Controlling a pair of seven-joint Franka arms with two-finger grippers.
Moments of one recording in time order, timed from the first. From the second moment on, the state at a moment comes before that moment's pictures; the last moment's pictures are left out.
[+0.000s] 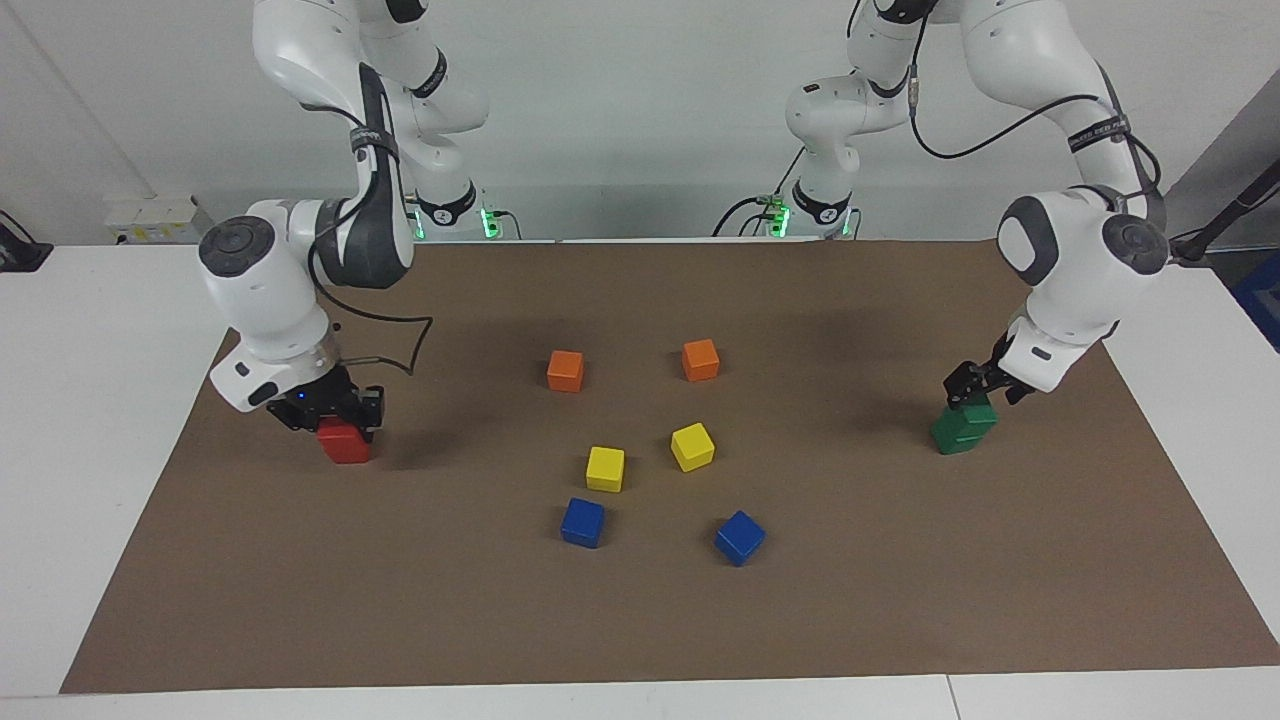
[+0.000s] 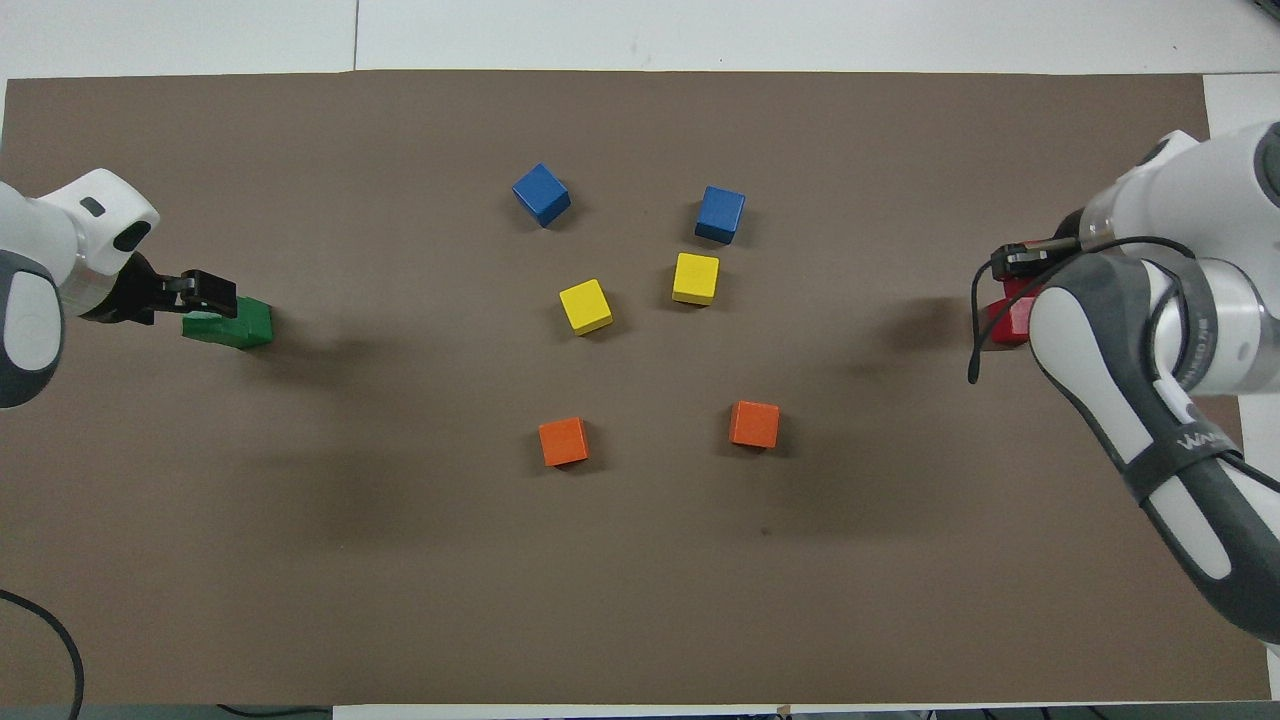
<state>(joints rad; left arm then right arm) 0.14 0.18 -0.09 -1.84 0.02 1.97 0.05 0.03 0.19 -0.11 -1.95 -0.02 2.22 -0.14</state>
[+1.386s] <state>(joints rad) -0.02 0.04 0.02 -1.59 0.00 1.55 0.02 -0.02 0.16 -0.10 -2.18 0.03 2.53 -0.24</state>
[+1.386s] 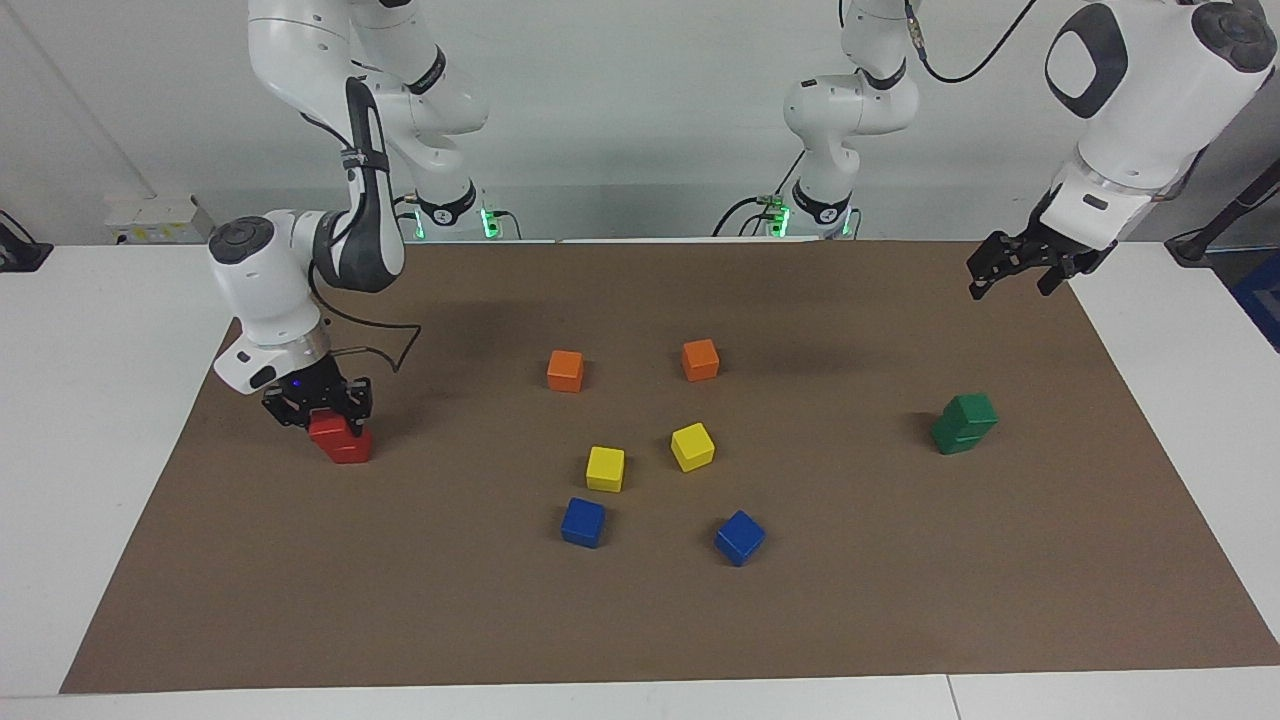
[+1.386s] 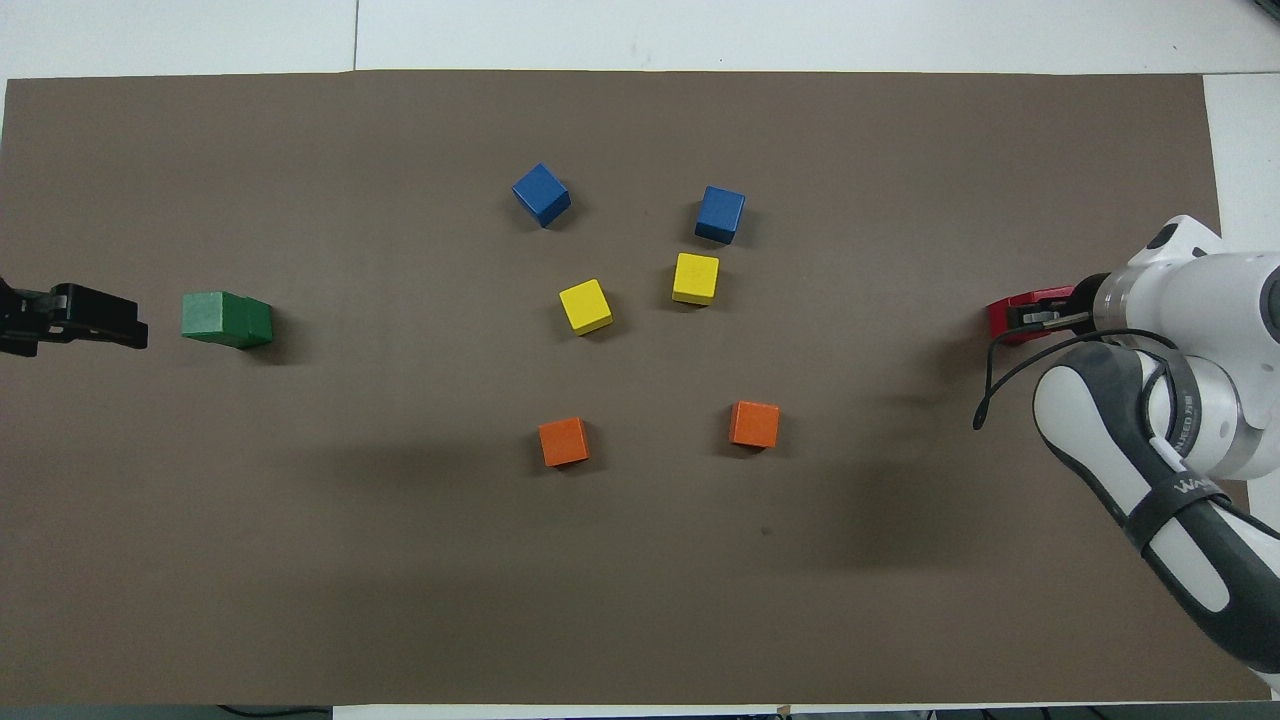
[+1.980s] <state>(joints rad) -0.01 -0.02 0.02 -1.63 0.00 1.51 0.02 -0.01 0.15 -0.09 -2.03 0.04 2.32 -0.24</state>
